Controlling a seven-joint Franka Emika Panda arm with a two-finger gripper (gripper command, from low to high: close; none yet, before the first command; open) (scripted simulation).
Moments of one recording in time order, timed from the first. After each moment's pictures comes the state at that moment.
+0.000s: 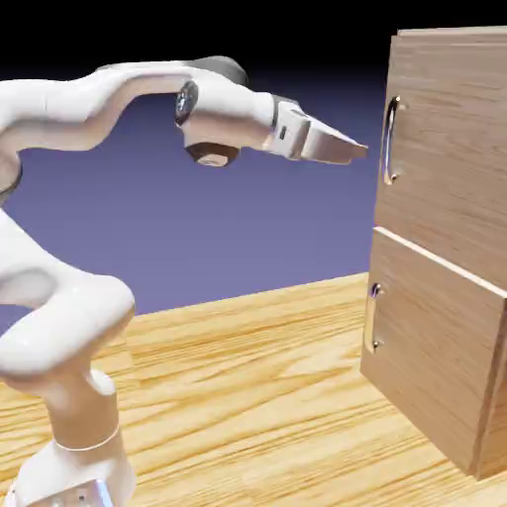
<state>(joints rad) -0.85 -0.91 0.75 -2.43 1.68 2.81 -0.30</state>
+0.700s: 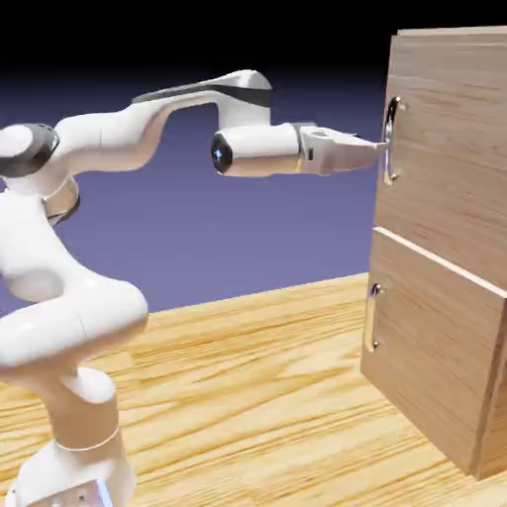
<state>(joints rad) -1.31 -1.05 1.13 -2.20 2.45 2.71 -0.76</state>
